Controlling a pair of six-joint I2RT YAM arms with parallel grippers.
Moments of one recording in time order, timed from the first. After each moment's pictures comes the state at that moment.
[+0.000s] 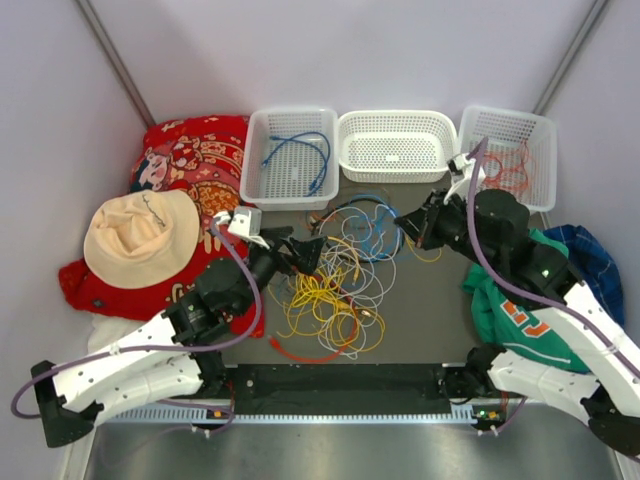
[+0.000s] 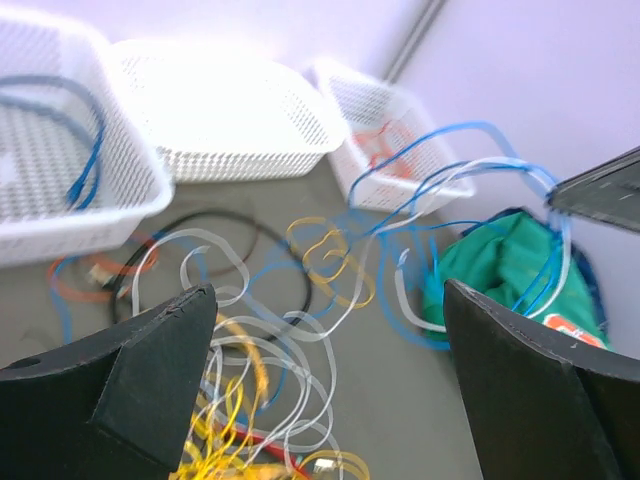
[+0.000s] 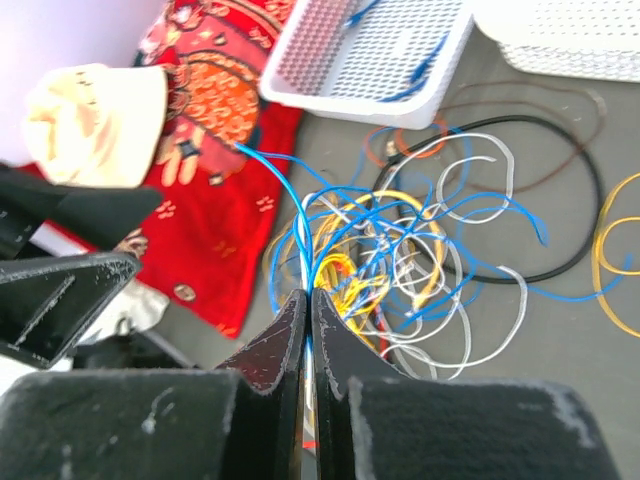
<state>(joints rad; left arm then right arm) -1.00 0.73 0.69 0.09 -0.45 -0.45 0.73 0.90 1.21 -0.60 0.08 0.52</state>
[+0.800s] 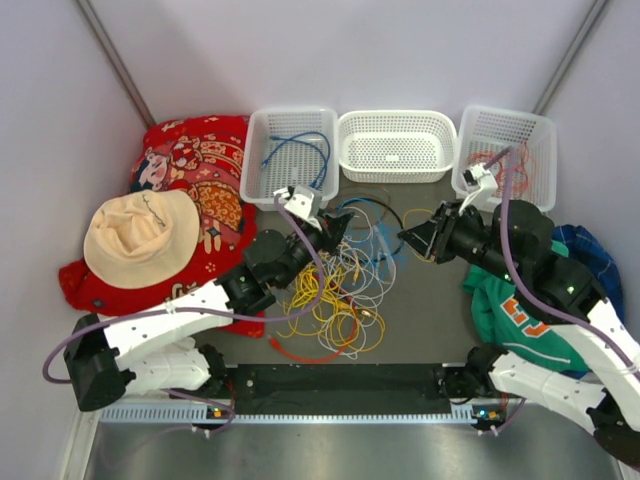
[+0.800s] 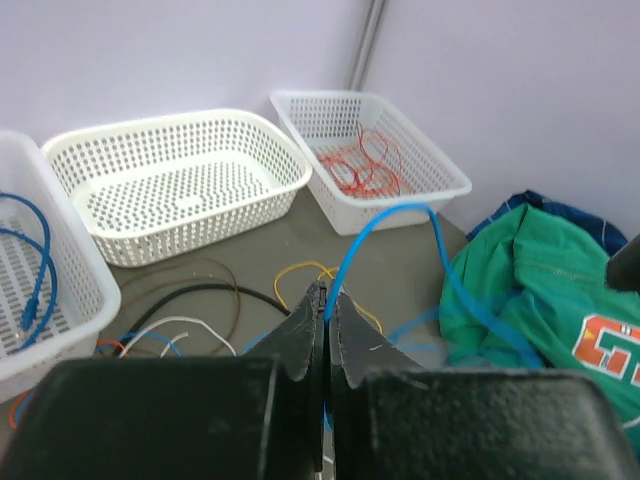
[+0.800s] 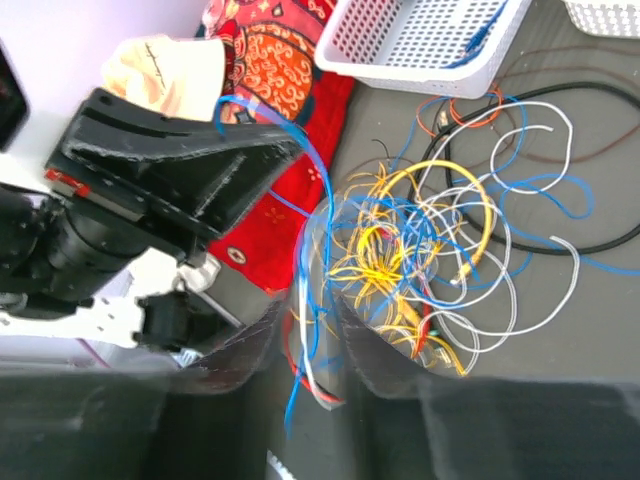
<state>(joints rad) -0.99 1.12 0.82 0.45 -0.28 -0.21 0.73 0.81 1.22 -0.67 -0.04 0.58</state>
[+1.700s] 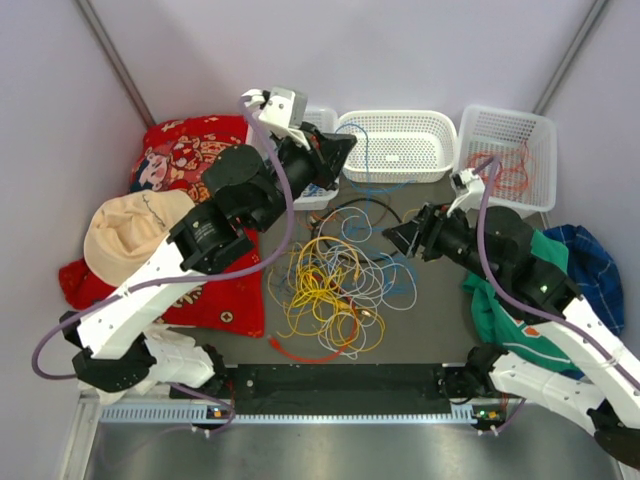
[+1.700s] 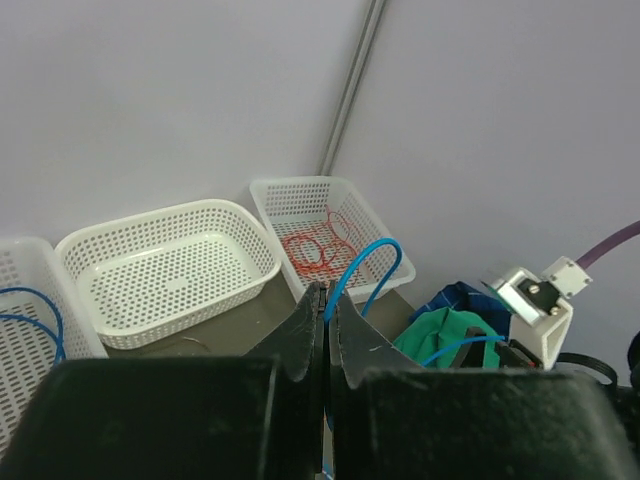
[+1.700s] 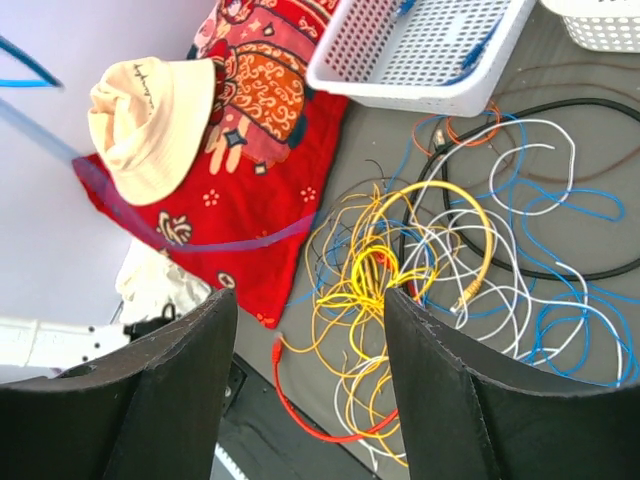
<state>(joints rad) -0.98 1.30 1.71 -0.21 -0.27 -0.25 0.73 0.80 1.07 -0.49 -0.01 0.59</state>
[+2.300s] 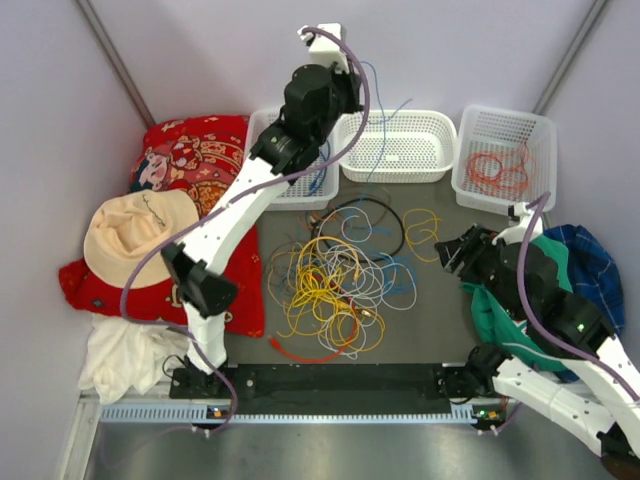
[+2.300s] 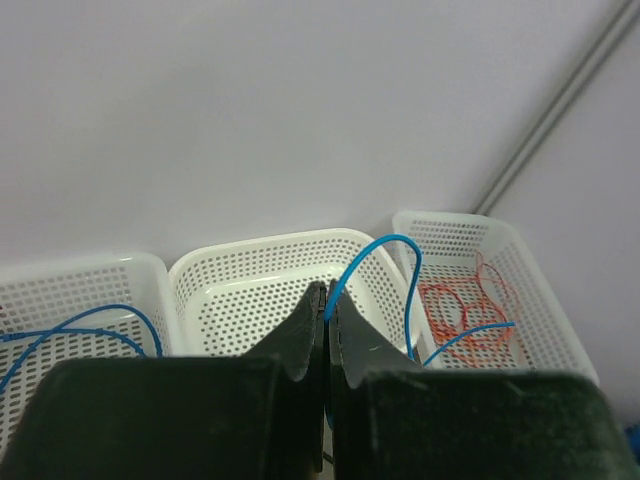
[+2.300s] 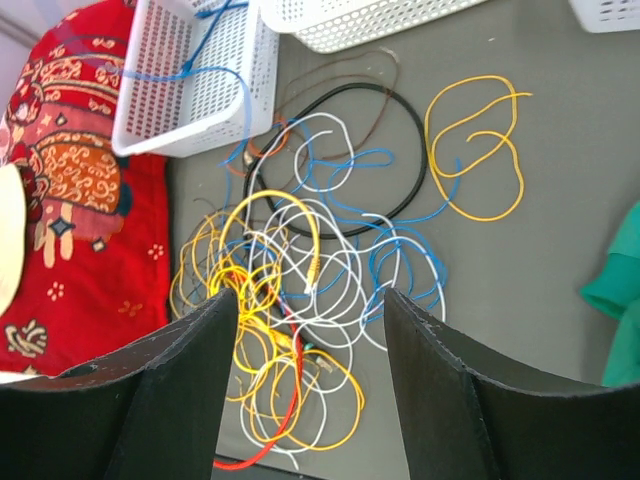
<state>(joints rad) -0.72 1.87 2.22 -0.28 -0.30 -0.24 0.73 0.58 0.99 -0.79 0.43 0.72</state>
